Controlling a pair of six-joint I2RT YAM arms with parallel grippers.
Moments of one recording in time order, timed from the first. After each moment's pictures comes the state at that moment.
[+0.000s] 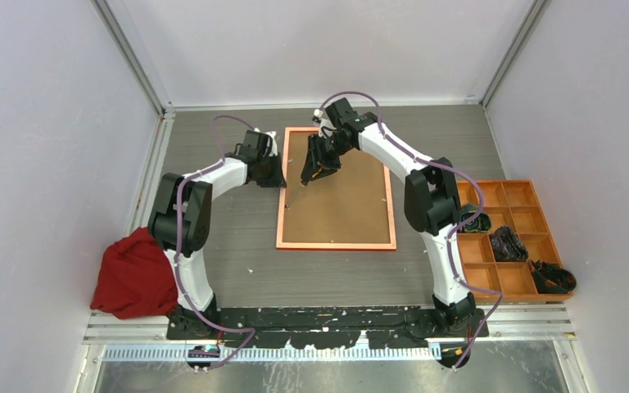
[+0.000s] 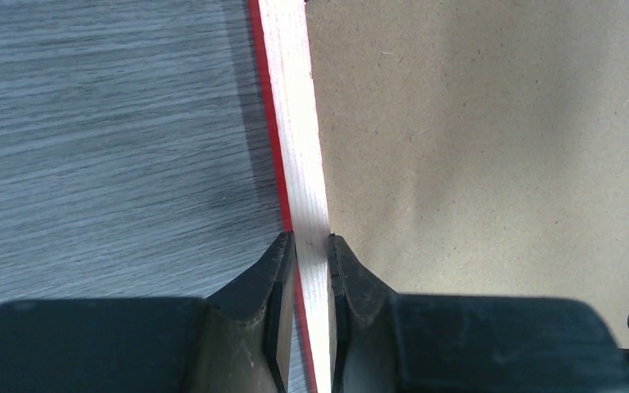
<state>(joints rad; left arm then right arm) -0.31 1.91 1.25 -0.26 0.18 -0.32 0.52 2.24 1.99 -0.80 -0.59 0.44</state>
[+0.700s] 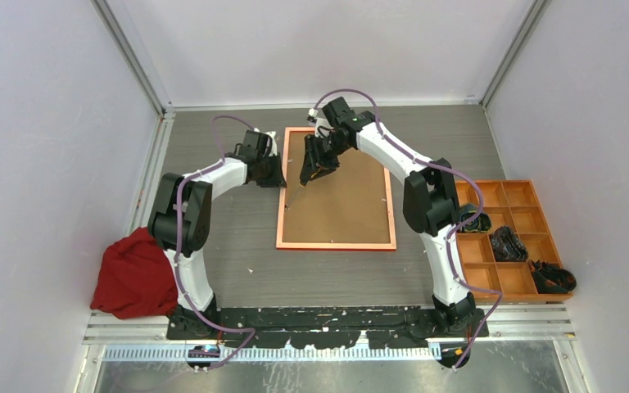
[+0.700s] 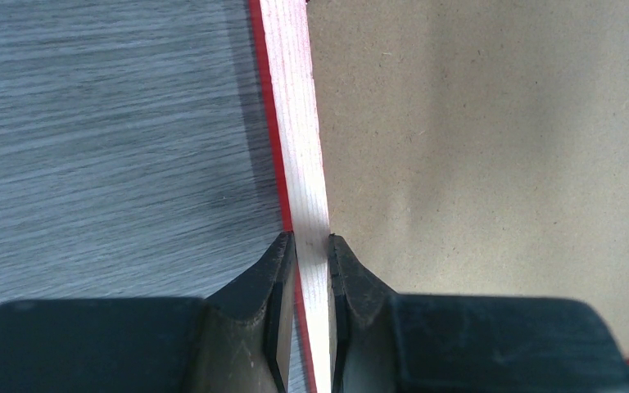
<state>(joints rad) -0.31 1.91 1.25 -0.25 0.19 -0.32 0.54 2.24 2.02 -0.83 -0.57 0.35</state>
